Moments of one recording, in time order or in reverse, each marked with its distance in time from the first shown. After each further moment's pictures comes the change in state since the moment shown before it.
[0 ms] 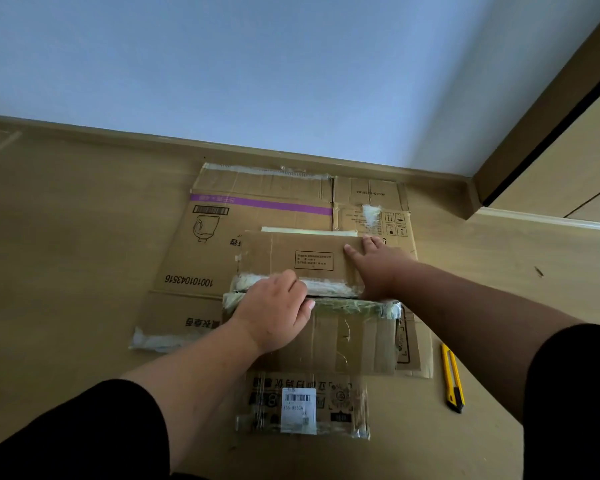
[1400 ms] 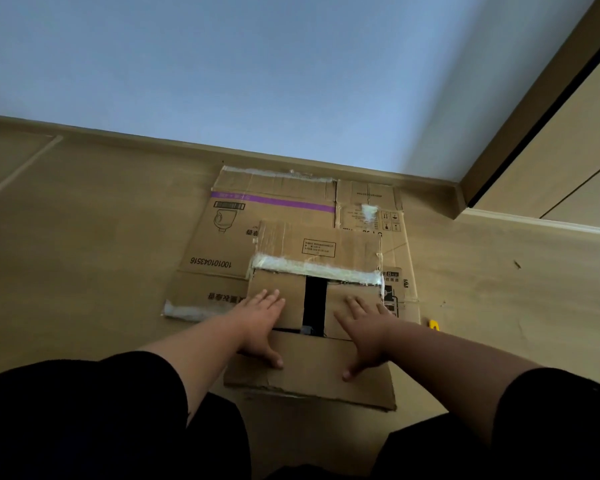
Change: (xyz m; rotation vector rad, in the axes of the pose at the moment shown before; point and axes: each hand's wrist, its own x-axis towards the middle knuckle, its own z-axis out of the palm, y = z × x) left_hand -0.092 0.012 -0.035 -0.088 -0.869 -0.256; right_hand -0.134 -0.090 0.056 0.165 -0.247 -0.153
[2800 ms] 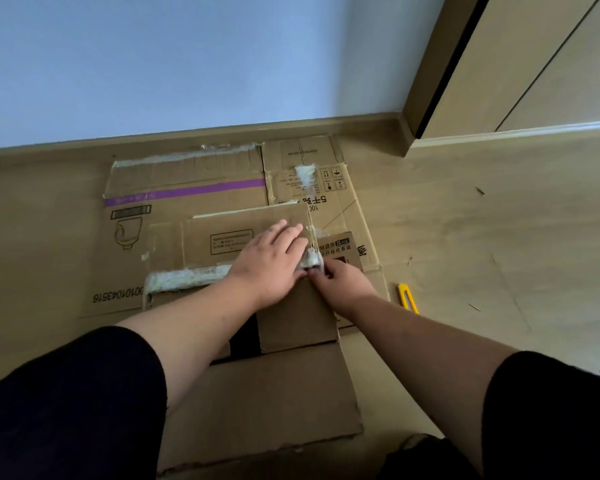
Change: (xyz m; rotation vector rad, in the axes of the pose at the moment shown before) left_hand 0.165 0.110 -0.076 0.344 0.491 0.256; right_hand 0.072 0.094 0.025 1.107 0.548 0.302
